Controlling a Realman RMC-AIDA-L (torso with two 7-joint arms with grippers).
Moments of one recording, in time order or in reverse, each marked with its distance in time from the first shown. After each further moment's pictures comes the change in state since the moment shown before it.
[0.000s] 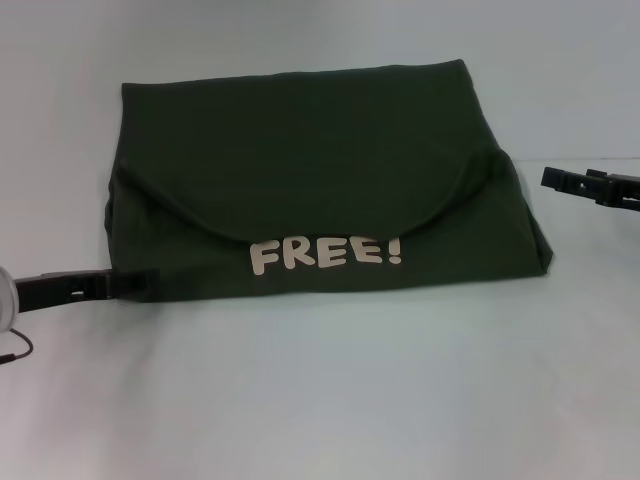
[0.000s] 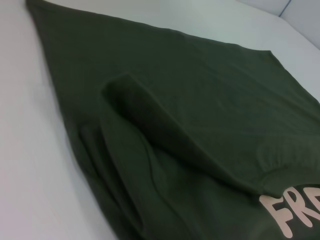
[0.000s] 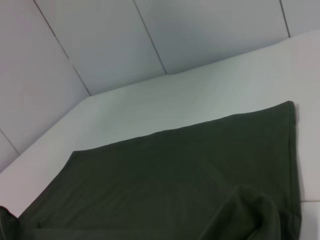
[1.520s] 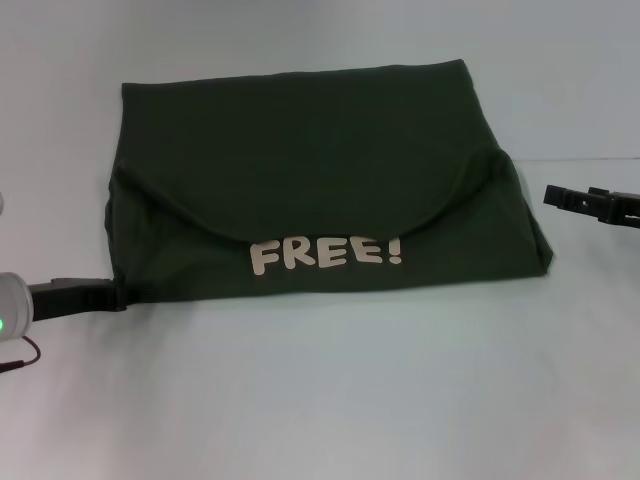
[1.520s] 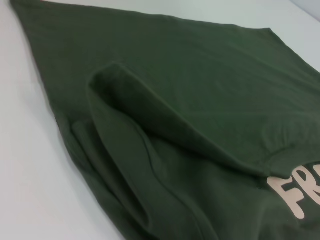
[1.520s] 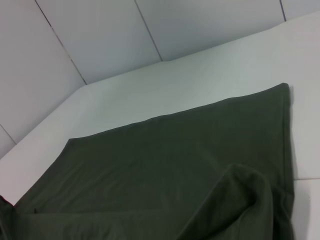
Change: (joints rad) left arm -0.008 -0.011 0.039 -0.030 0.009 -0.068 0.066; right arm -0.021 0.002 -0.008 0.008 -0.009 -0.001 0.003
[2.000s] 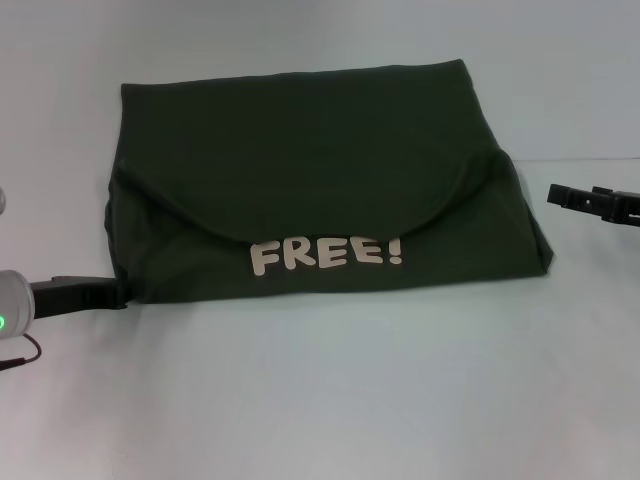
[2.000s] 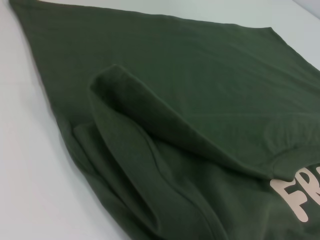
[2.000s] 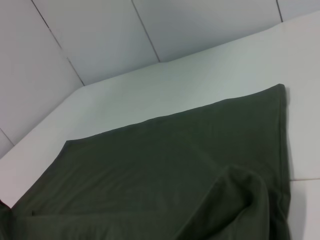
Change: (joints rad) left arm -0.006 0.002 0.004 -0.006 0.000 -0.012 -0.003; right arm -0.002 -0.002 0.000 -0.004 0.000 0.001 0.008
